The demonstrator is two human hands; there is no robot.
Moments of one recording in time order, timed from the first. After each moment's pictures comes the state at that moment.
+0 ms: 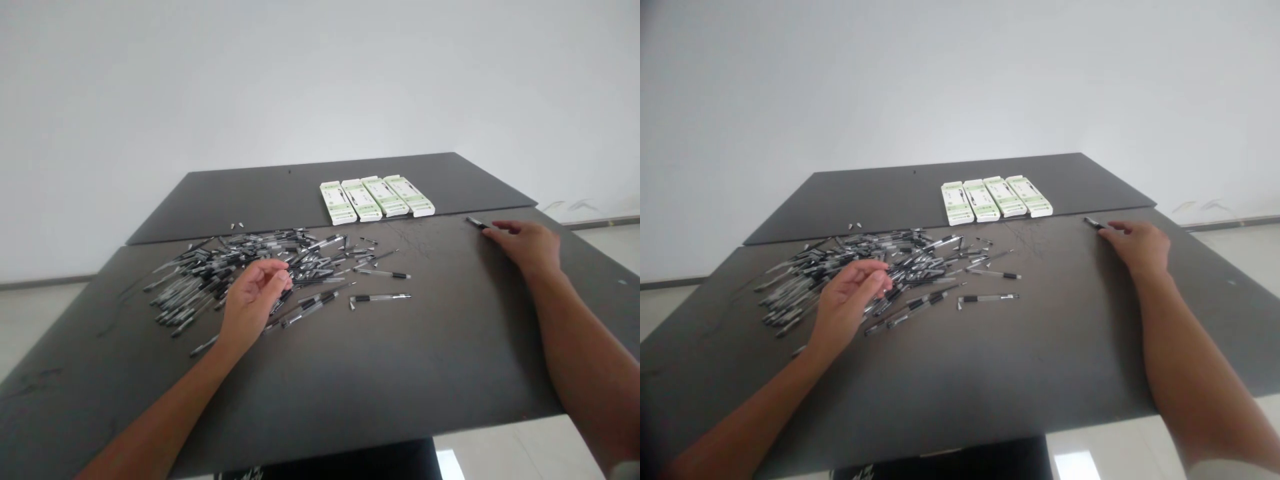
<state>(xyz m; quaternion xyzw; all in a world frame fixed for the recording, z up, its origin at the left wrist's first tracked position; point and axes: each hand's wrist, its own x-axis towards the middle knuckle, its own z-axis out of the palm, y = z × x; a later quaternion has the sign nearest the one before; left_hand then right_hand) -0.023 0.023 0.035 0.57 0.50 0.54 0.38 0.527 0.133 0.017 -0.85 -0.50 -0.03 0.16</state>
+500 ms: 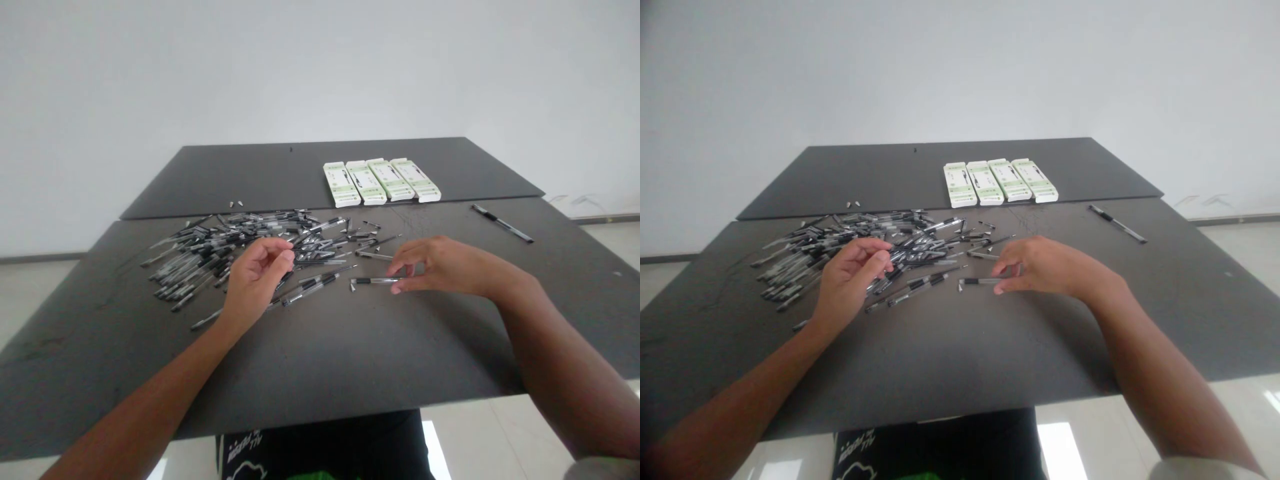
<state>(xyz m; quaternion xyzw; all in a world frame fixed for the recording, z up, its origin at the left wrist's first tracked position) -0.020 0.023 0.035 0.58 0.49 0.54 0.36 0.343 0.070 0.078 -0.44 -0.87 0.23 0.07</state>
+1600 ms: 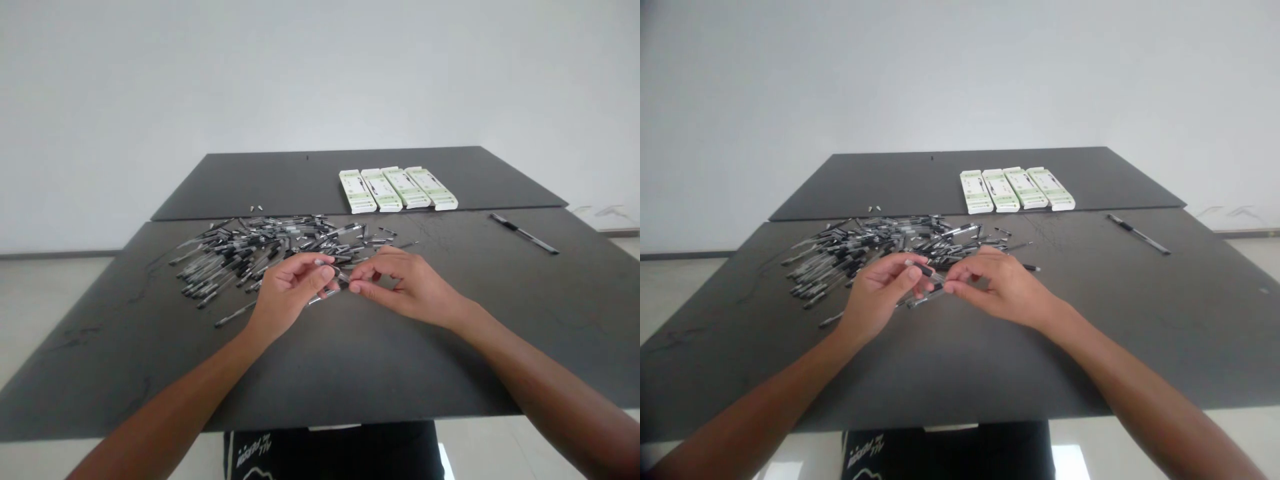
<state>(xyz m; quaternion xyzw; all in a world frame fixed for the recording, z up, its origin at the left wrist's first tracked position) -0.008 0.007 0.037 0.55 0.40 0.53 0.51 0.240 0.039 0.064 -0.28 -0.87 0.24 0.32</state>
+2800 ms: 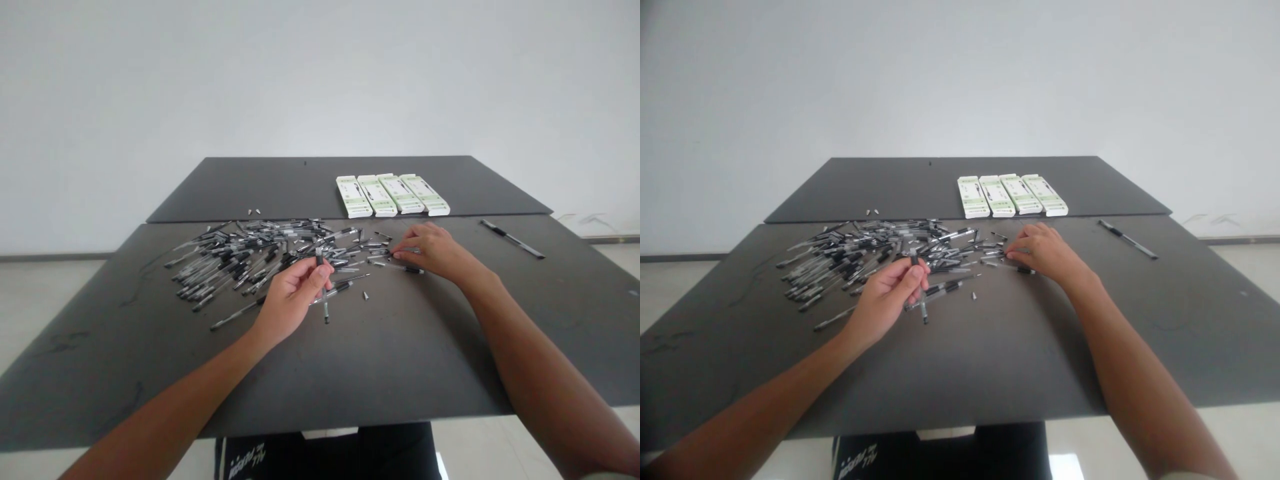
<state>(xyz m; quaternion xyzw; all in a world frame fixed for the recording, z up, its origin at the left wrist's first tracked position) -0.005 0.007 0.029 0.58 0.41 0.50 0.50 0.350 0.133 0.018 -0.45 -0.88 0.04 0.16</state>
